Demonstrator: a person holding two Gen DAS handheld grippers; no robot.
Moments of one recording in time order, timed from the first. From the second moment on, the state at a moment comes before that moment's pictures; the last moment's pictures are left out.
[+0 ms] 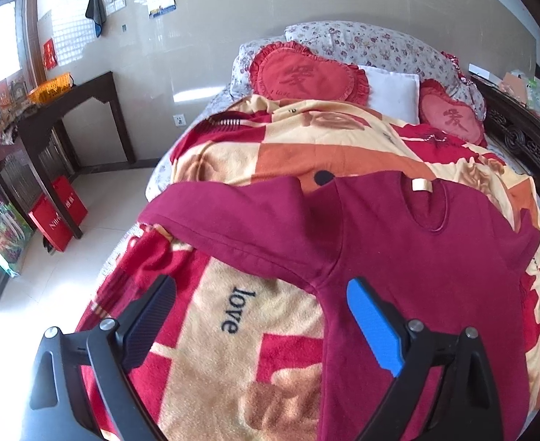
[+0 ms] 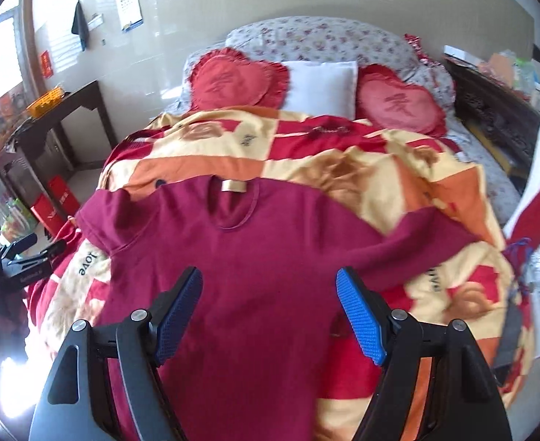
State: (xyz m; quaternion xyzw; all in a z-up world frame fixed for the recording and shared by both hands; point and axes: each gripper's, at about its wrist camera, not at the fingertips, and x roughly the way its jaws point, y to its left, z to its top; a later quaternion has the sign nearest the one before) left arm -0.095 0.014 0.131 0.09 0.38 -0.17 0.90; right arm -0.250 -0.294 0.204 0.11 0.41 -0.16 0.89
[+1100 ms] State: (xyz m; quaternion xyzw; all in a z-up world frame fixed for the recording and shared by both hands) left arm -0.134 0.004 0.049 0.00 0.54 -0.25 0.80; right arm -0.154 -0.223 0.128 0.03 0.51 -0.16 0.84
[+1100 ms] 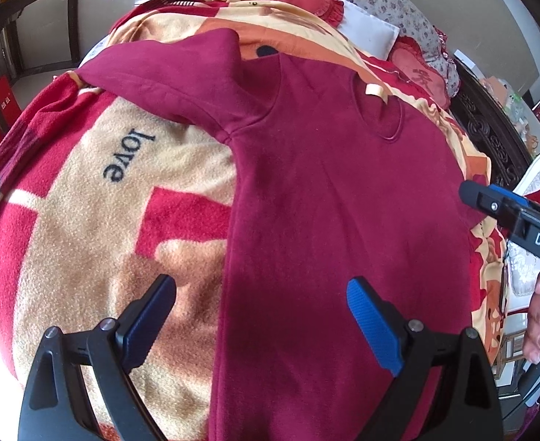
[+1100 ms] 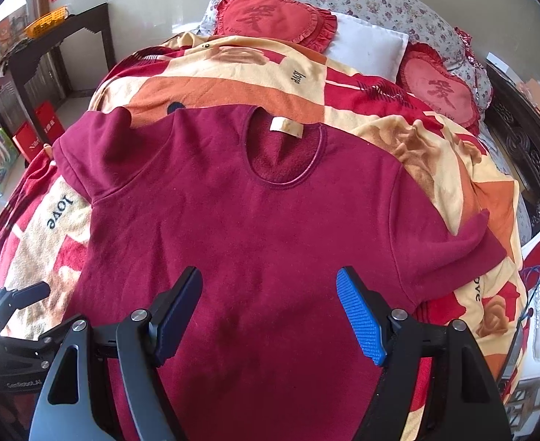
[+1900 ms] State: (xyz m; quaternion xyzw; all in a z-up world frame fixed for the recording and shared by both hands) left arm -0.125 0.017 0.050 0.01 0.53 -0.22 0.82; right arm -0.140 -0.203 0.122 0.01 0.52 -0.13 0.84
